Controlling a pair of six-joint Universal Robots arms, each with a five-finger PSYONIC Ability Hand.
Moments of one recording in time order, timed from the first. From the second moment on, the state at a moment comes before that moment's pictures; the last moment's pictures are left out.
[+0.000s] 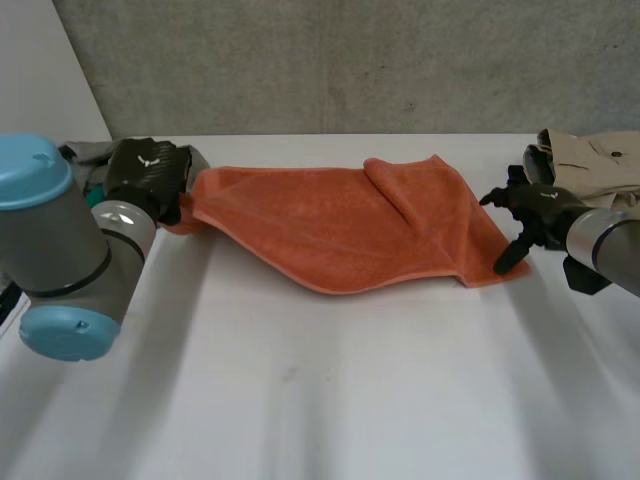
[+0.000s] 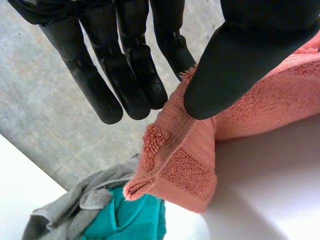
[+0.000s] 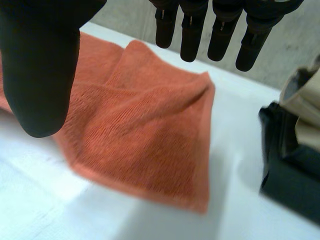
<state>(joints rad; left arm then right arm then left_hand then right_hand) 4.34 -1.95 -1.47 3.38 -1.66 3.54 1.65 -0.96 1.21 0.20 1.23 2.94 1.14 1.20 1.19 1.20 1.00 0.31 0.32 0.29 0.30 0.12</state>
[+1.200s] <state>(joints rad) 4.07 -1.78 -0.85 2.90 -1.74 3.45 2.02 -0.85 1.36 -0.30 1.72 3.44 1.14 1.20 1.19 1.20 1.00 0.21 0.20 0.20 0.20 0.04</state>
